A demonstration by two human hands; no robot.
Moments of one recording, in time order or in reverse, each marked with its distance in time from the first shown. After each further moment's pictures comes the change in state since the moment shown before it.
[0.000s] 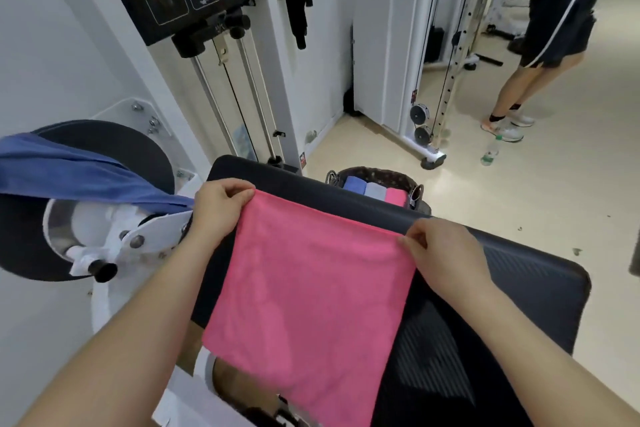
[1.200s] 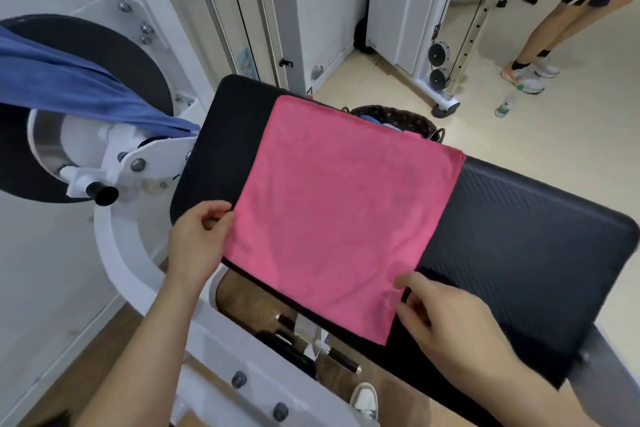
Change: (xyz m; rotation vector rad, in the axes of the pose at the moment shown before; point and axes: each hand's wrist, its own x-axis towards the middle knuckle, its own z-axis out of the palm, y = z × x) left_hand -0.121 -0.088 -0.017 0.039 0.042 -0.244; right_hand -0.121 -0.005 0.044 -0.012 -0.305 -0.237
